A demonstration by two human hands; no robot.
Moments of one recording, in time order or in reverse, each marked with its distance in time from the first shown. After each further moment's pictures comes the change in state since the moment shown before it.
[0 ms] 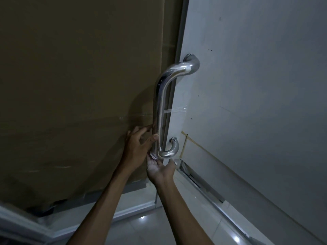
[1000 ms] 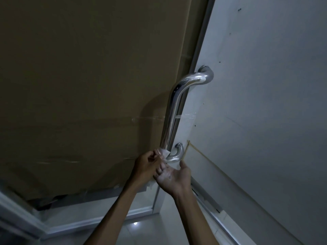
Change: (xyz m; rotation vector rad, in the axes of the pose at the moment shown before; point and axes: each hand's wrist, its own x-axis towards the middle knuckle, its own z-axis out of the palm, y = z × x) left_hand -0.058 -0.019 0.019 -0.279 -0.107 -0.415; right_hand -0.055 -0.018 -0.003 -0.462 -0.125 0.191
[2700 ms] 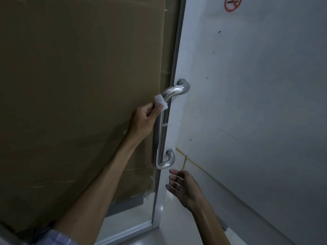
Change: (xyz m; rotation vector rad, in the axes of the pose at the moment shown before) left_hand 0.086 0.187 -0.028 0.031 0.005 0.617; right_hand -0.012 -0.056 -0.002 -0.587 0.215 -0.310
